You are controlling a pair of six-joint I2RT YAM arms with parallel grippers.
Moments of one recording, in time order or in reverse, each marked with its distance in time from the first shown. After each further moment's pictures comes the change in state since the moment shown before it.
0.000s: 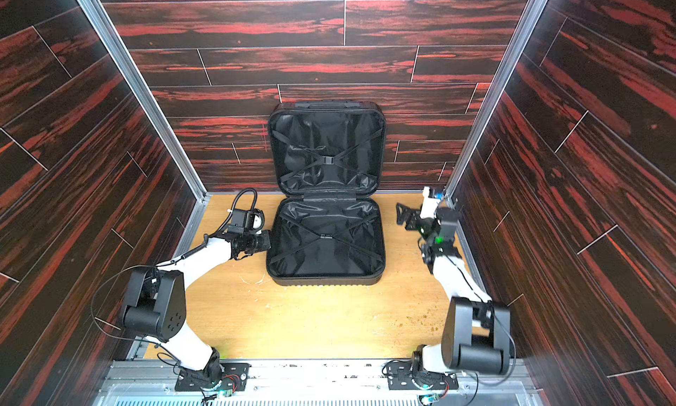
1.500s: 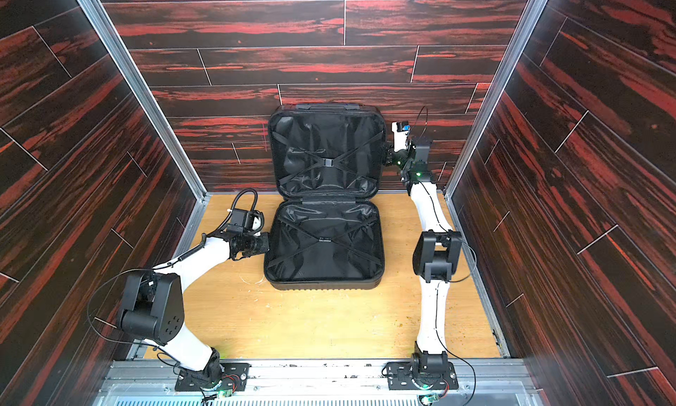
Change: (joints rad) left arm -0.002 -0.021 0.015 -0.087 -0.007 -0.001; right arm 0.116 0.792 1.282 -0.410 -0.073 -0.160
